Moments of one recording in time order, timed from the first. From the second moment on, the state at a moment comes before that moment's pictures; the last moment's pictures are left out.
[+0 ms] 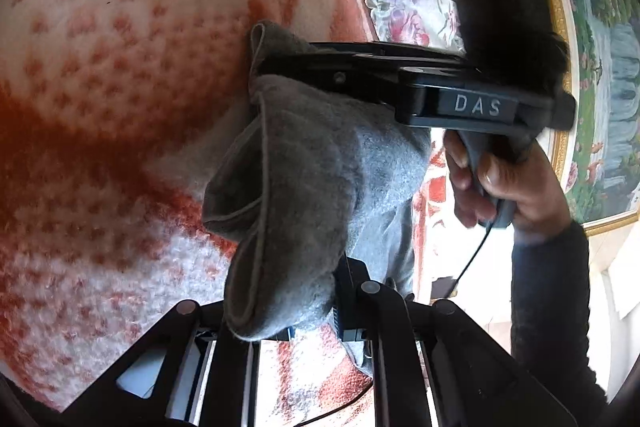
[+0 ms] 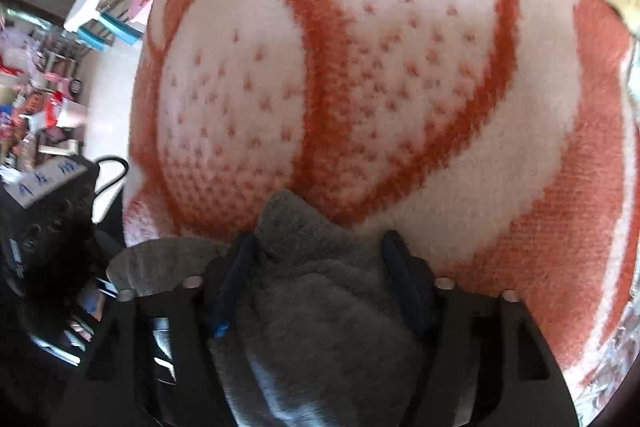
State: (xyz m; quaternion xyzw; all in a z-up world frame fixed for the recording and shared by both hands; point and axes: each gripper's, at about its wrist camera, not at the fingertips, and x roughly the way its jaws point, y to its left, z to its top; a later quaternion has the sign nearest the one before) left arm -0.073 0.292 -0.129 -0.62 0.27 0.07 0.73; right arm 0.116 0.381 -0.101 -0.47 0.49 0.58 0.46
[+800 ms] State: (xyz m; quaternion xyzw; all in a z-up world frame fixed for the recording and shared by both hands) left arm -0.001 0.182 0.005 -0.47 0.29 0.01 0.84; right arm 0.168 0.088 0.050 0.03 0.39 0.56 0.73
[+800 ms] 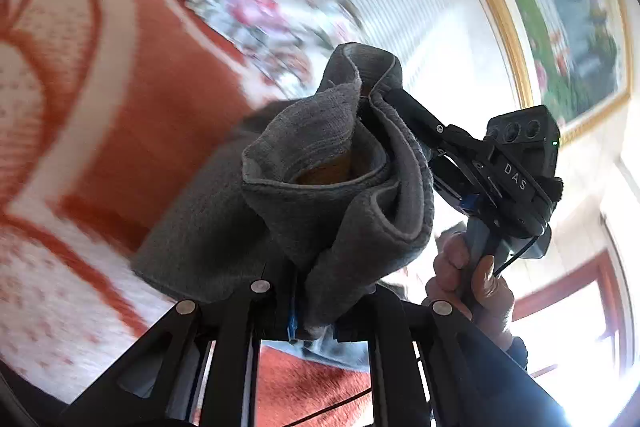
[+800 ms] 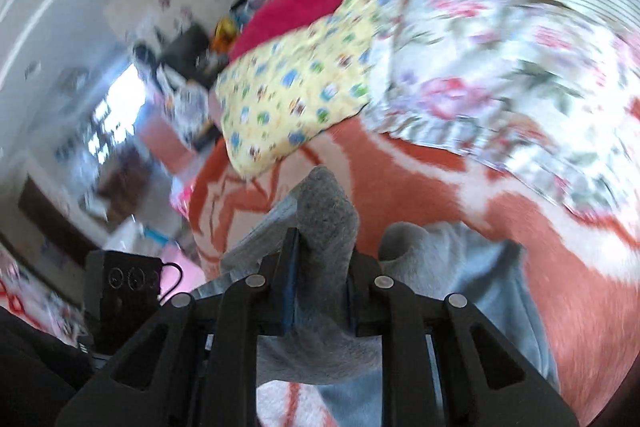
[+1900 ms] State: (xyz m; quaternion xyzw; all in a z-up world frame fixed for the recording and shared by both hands) left arm 0.100 -0.067 -0.016 -0.23 0.44 -0.07 0.87; right arm 0.165 -0.198 -0.041 0.26 0.34 0.43 0.79
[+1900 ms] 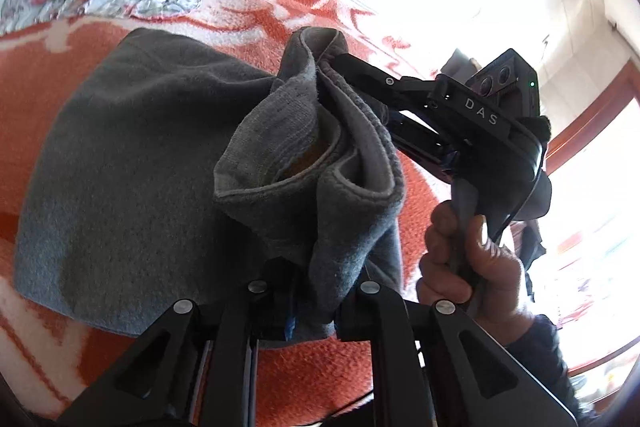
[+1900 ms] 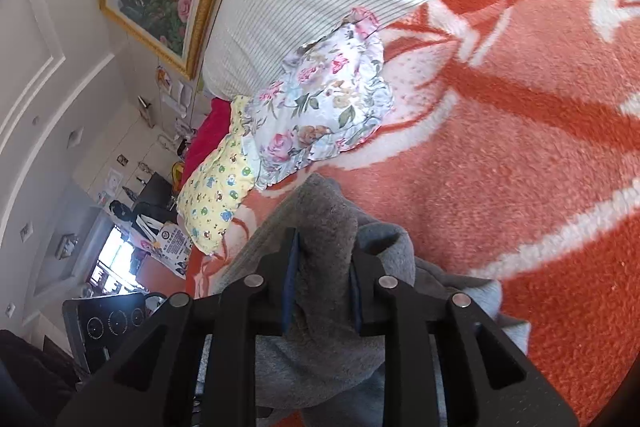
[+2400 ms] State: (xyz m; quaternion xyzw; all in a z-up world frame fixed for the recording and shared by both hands) left arm 0.075 -0.098 0.004 -0.15 0.42 -0.16 0.88; right arm 0.101 -0.279 -0.005 0.30 0.27 0.35 0.85
